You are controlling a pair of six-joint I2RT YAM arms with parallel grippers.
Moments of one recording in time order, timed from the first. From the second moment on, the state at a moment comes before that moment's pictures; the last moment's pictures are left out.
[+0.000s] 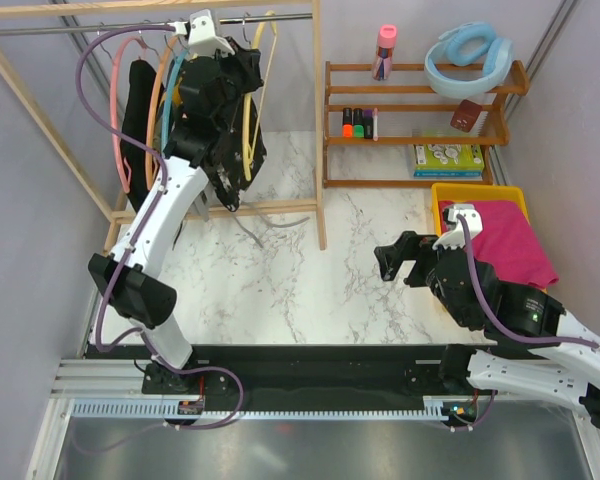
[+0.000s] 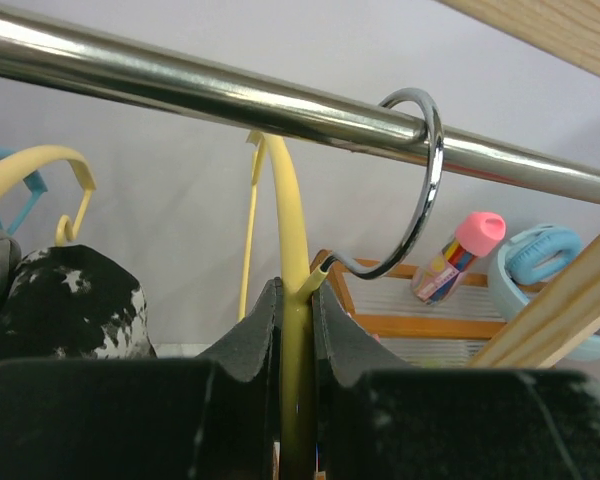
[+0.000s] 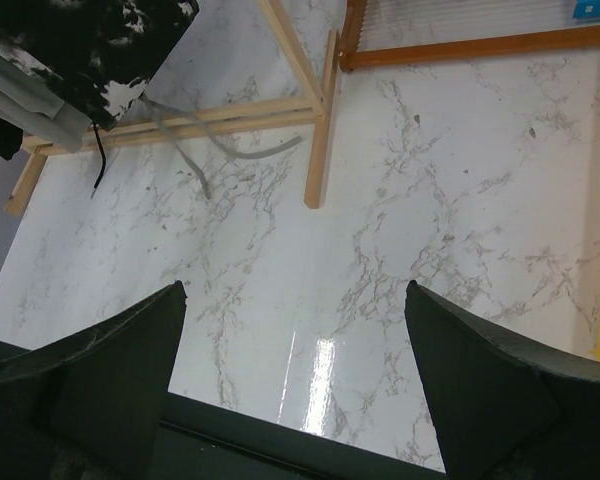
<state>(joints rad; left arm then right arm) -0.41 1.71 1.94 -0.02 -0.22 -0.35 1.10 0.71 1.05 -0.77 0.71 0.70</state>
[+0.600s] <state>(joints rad) -0.41 1.55 1.88 -0.16 -0.23 -0.31 1.10 0.74 1.04 -0.74 0.67 0.70</state>
